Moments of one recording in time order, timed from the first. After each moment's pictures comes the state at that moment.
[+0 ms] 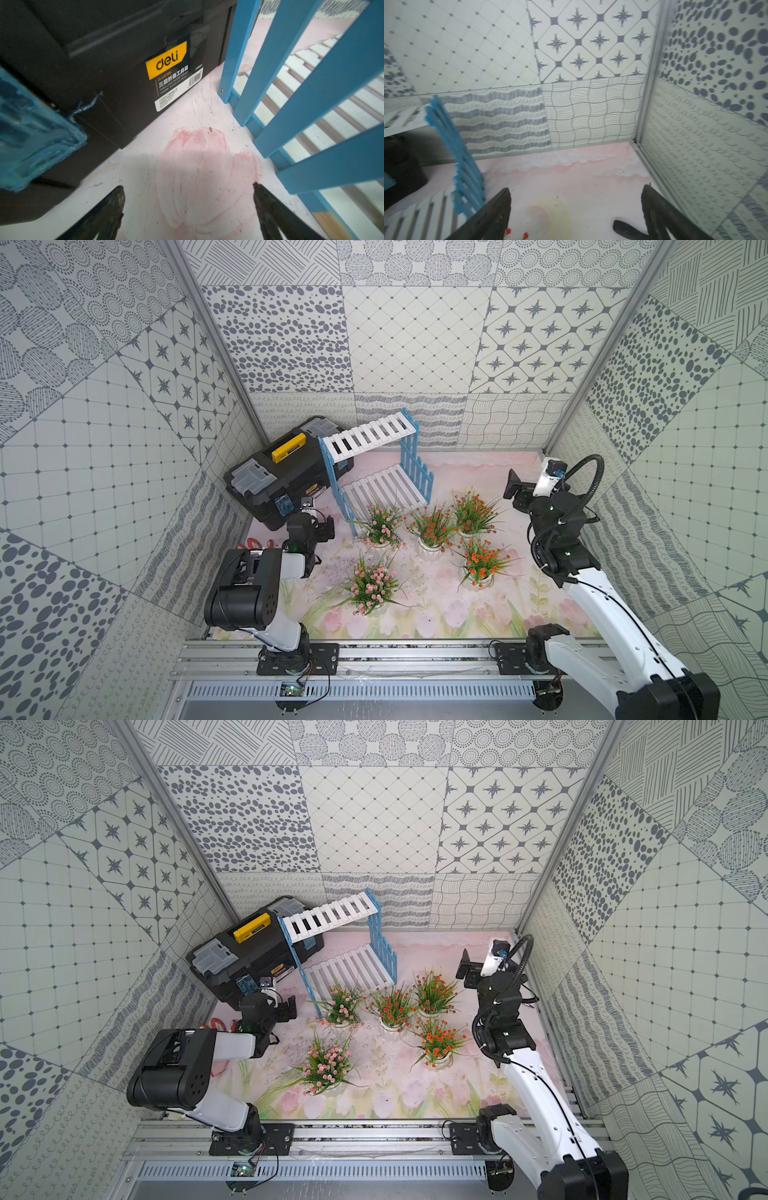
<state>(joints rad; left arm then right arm) -0.02 1.57 0.44 0.64 -0.07 0.01 0.20 0.92 0.75 0.13 0.19 0.07</state>
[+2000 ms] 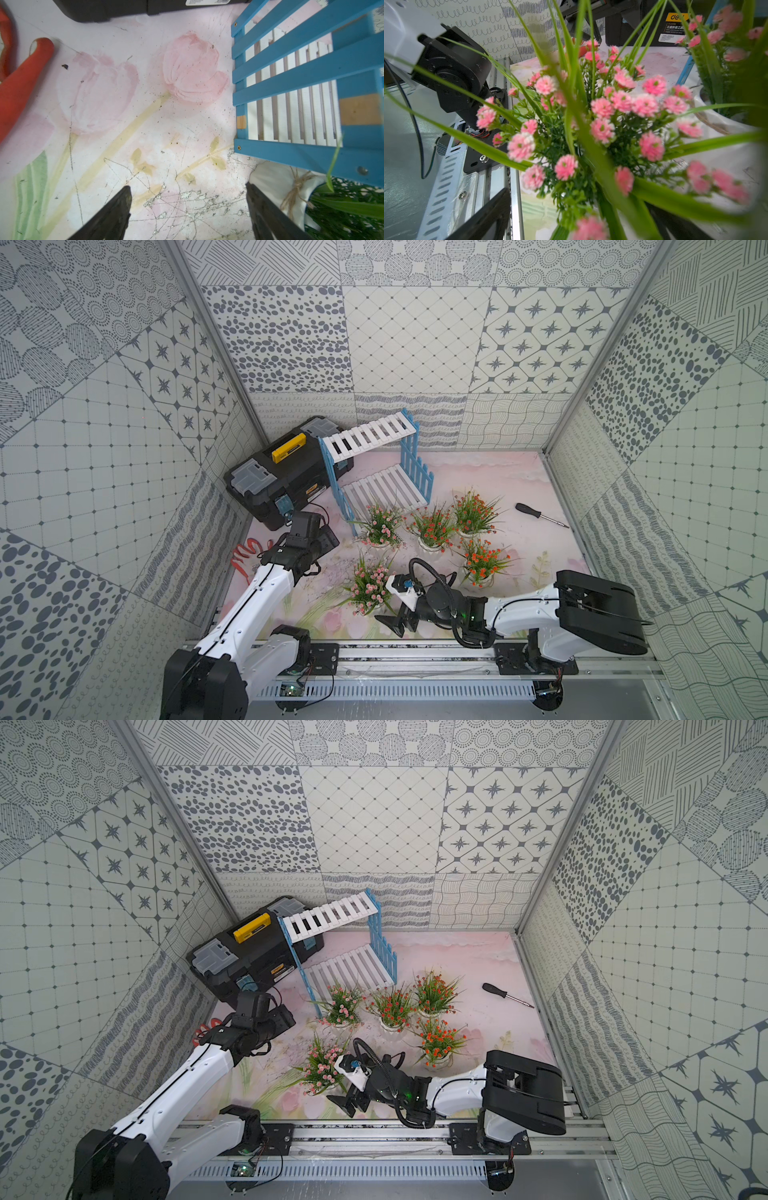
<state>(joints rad) -0.21 1.02 0.65 -0.55 -0.14 -0.73 1.31 1.54 0.45 0.75 0.05 0.13</state>
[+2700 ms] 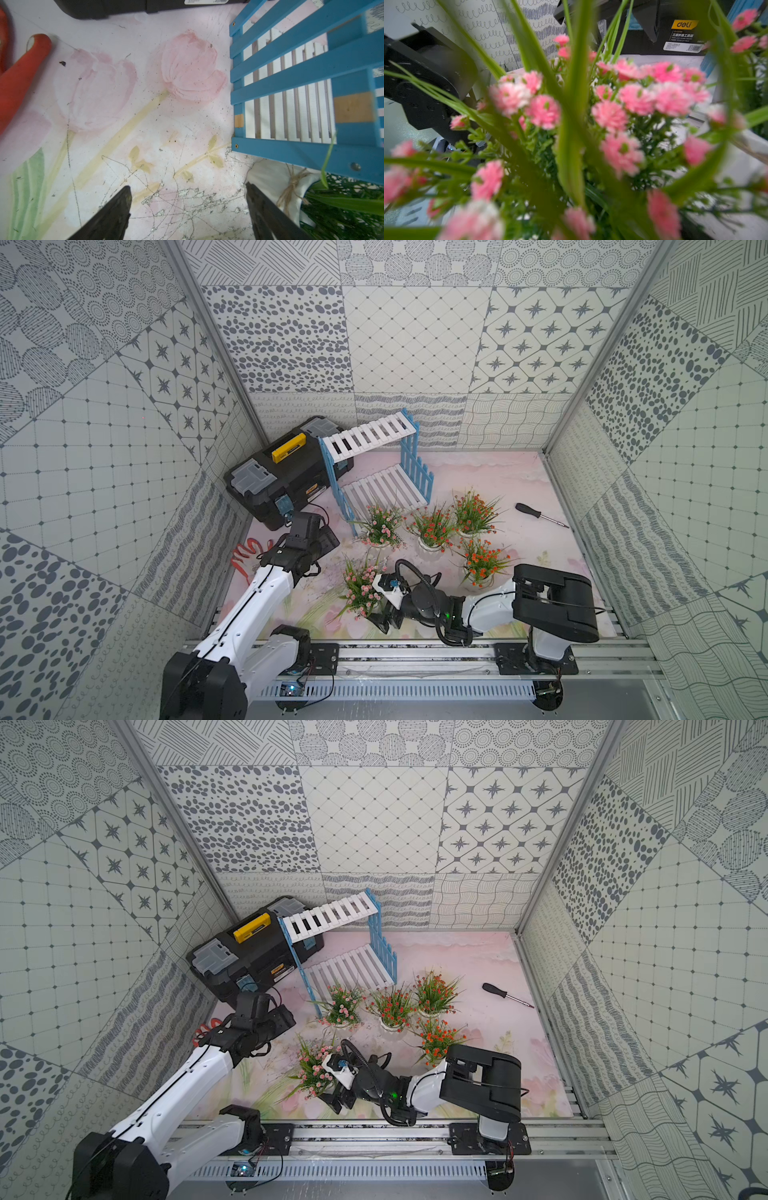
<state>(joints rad) -0.21 1.00 0.65 -0.56 -0.14 -0.74 1.31 1.76 0.56 0.92 0.06 0.11</state>
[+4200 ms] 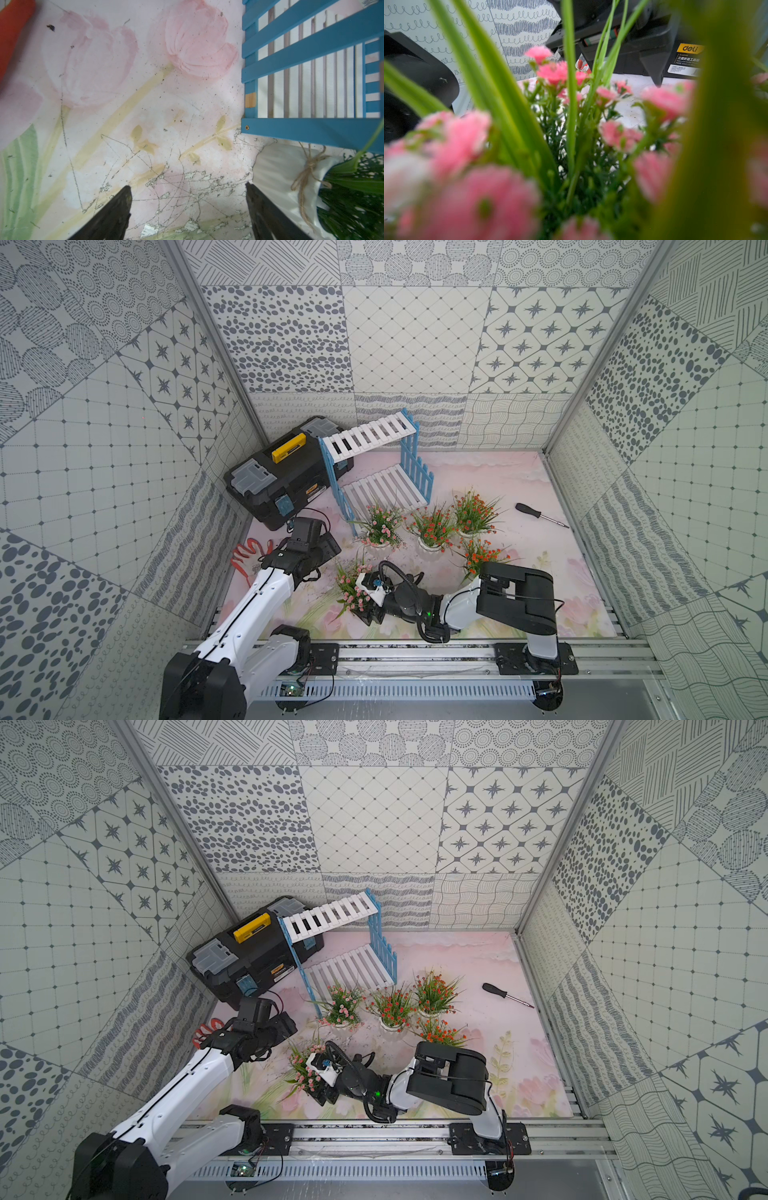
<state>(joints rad) -0.22 0.99 0.62 -0.60 -0.09 -0.76 1.32 1.97 0.71 1.05 0.08 0.06</state>
